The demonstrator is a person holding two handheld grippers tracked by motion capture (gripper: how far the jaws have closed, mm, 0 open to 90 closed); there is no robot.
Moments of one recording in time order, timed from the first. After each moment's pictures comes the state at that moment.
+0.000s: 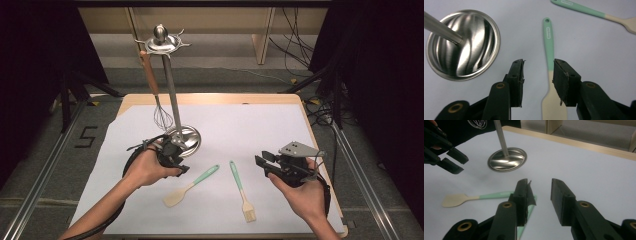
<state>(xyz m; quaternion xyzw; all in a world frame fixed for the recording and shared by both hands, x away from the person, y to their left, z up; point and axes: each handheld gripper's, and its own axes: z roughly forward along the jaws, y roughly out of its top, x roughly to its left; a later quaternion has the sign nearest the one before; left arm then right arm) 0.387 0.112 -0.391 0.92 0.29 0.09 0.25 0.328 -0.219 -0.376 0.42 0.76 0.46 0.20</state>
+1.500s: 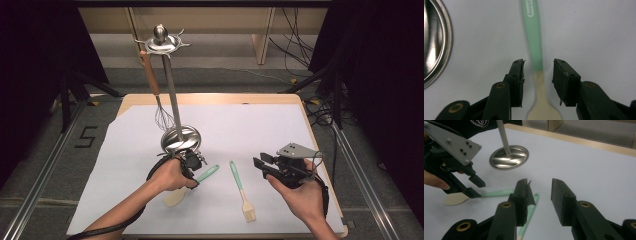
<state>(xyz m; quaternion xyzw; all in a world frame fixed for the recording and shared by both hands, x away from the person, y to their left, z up) 0.395 0.069 -0.447 0.96 0.26 0.04 0.13 0.324 -0.215 -0.377 0.44 0.76 0.45 0.18</state>
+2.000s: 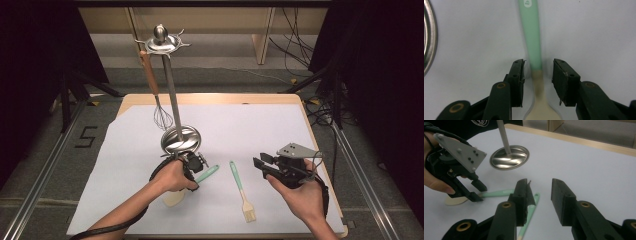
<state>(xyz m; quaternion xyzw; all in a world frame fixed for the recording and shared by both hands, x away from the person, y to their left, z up) 0.397 0.065 -0.459 0.96 0.26 0.03 0.11 0.324 -0.215 -0.377 0.44 0.76 0.45 0.17</state>
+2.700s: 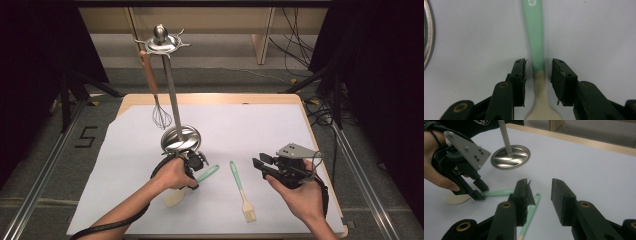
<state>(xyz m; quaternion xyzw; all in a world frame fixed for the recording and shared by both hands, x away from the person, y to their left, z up) 0.405 0.064 -0.459 0.96 0.27 0.02 0.10 0.325 -0.212 -0.380 0.44 0.75 0.46 0.18</state>
